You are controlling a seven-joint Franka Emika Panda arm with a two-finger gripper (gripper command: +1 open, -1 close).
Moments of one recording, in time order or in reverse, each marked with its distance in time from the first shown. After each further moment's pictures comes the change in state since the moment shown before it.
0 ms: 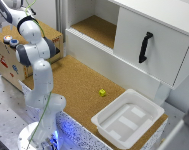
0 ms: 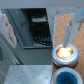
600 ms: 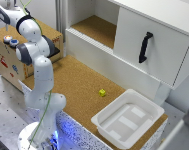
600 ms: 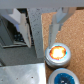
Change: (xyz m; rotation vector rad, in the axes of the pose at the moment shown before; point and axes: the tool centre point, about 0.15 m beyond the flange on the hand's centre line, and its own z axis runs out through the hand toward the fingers) arm 0.012 0.003 0.004 -0.129 -0.012 0.114
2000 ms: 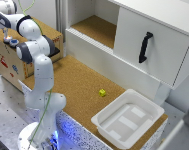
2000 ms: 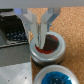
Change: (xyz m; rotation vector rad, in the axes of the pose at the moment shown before) arm 0.020 0.030 0.078 0.015 -0.018 0.070
